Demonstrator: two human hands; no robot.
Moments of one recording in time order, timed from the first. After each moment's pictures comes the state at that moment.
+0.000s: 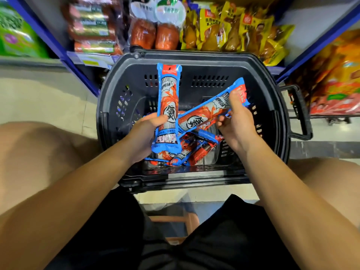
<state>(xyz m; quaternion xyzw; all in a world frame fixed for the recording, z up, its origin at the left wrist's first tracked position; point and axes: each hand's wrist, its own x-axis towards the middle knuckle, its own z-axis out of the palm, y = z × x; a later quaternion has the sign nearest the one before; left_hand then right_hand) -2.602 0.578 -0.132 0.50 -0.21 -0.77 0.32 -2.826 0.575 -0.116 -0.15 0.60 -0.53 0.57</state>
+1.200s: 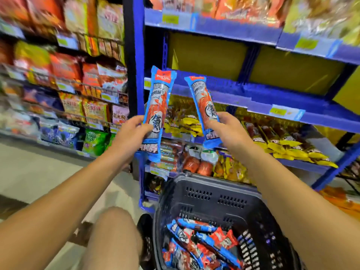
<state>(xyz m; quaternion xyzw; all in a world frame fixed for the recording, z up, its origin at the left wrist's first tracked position) -2.436 0.553 0.137 0.53 -0.48 -0.38 0.59 -2.677 0.501 0.173 -0.66 0.50 -0.41 0.38</state>
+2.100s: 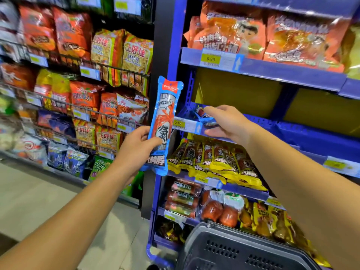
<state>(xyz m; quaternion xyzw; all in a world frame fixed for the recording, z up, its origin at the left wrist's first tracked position) -2.346 0.455 0.157 0.51 -0.47 -0.38 0.61 -2.561 0.350 0.248 -0.64 0.54 -0.35 0.42</state>
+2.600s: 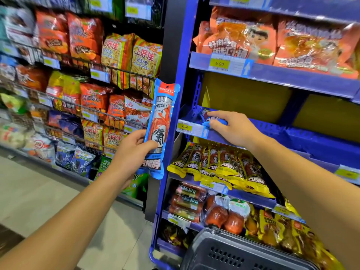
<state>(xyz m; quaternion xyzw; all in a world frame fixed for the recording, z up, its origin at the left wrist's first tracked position) -2.328 0.467 0.154 0.50 -0.46 -0.36 0.63 -2.577 0.341 0.240 -0.85 0.46 -0.24 0.07</state>
